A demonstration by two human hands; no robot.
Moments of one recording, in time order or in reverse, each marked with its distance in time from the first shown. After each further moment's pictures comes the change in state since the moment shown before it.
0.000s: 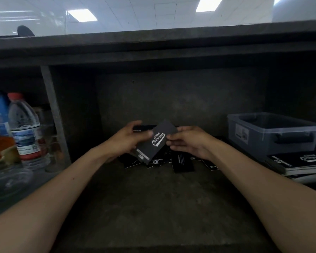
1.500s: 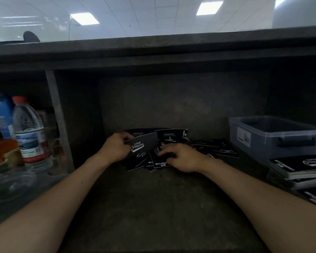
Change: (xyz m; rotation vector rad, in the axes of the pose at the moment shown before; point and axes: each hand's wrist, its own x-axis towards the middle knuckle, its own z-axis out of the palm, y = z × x) left_hand 0.017 -0.031 -0.024 0.564 0.293 -0.045; right_hand 0.002 0.030 0.009 -1.092 -0.147 -0.301
